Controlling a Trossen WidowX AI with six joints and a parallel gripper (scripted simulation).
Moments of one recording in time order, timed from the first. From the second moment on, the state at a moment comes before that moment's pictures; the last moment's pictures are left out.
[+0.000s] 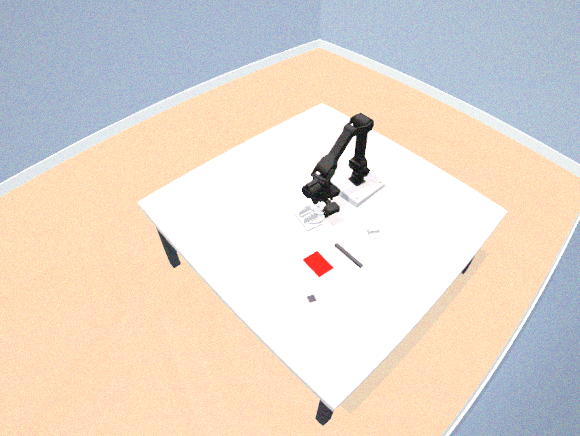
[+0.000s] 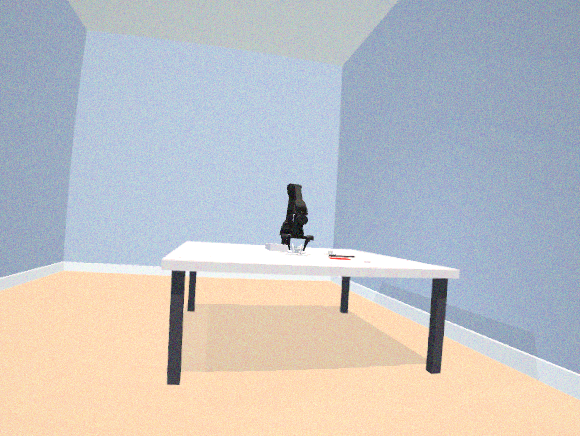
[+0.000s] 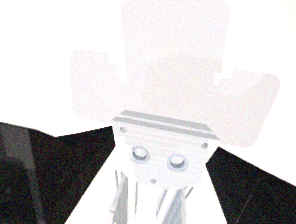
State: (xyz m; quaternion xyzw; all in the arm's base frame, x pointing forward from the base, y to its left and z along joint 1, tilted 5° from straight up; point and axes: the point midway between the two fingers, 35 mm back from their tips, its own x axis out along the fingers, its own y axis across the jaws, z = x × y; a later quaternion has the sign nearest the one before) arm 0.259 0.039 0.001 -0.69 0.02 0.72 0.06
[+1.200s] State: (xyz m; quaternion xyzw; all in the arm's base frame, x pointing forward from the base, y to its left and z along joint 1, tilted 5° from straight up) arm 0.259 0.039 0.000 -0.69 0.02 0.72 0.06
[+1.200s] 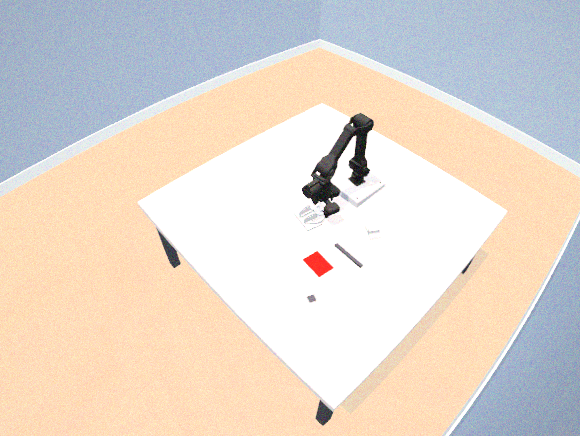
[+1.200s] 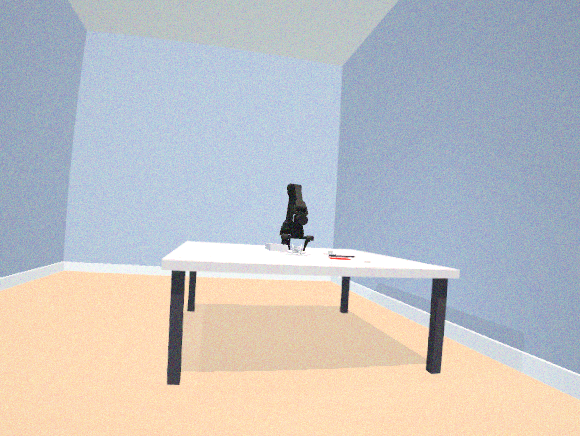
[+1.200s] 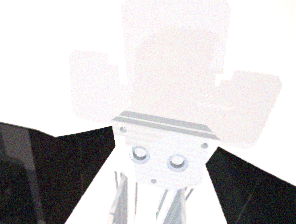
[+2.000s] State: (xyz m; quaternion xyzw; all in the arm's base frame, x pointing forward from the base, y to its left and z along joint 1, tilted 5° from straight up) arm 0.259 0.039 0.000 -0.69 0.02 0.72 0.06
